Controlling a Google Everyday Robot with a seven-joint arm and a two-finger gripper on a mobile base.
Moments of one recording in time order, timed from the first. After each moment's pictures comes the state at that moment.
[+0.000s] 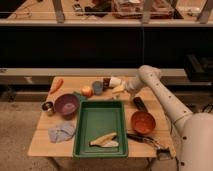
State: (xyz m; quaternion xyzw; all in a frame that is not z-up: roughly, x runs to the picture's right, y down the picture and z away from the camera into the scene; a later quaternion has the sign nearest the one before) arm 0.118 0.032 0.933 -0.02 -0.35 -0.58 0.73
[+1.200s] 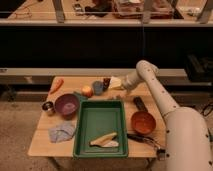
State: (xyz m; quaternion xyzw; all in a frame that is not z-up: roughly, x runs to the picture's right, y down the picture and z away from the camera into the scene) arm 0.094 0.017 0.948 0.00 -0.40 -0.57 0.72
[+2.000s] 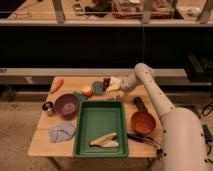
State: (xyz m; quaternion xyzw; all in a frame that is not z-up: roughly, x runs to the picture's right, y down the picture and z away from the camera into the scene) arm 0.078 0.032 0.954 0.01 -0.43 -0.57 0.70
